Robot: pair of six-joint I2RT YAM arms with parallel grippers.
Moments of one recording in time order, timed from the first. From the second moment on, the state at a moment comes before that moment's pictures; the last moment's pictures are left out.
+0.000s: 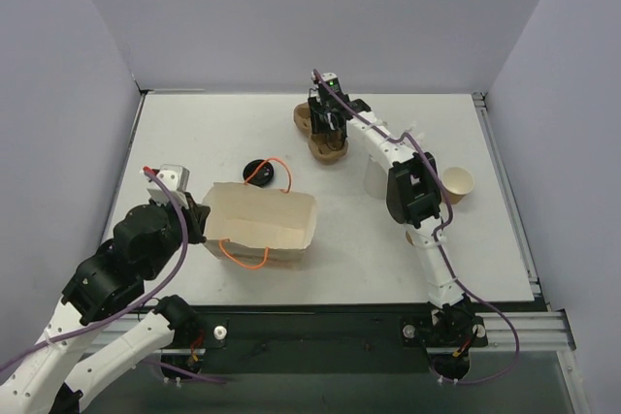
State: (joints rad) left arm -0.70 0.54 0.96 -0.81 -0.39 -0.36; right arm 0.48 2.46 2.23 -0.52 0.13 0.17
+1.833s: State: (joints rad) left arm -0.70 0.60 0.98 -0.75 -0.36 -0.36; right arm 0.44 2.34 2.14 -0.61 0.16 0.17
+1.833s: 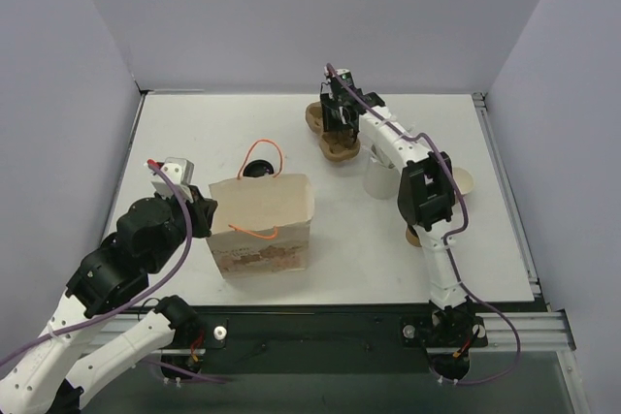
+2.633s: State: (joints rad) left arm -0.70 0.60 0.98 -0.74 -0.35 -0.37; right arm 0.48 2.31 2.04 -0.59 0.19 0.16
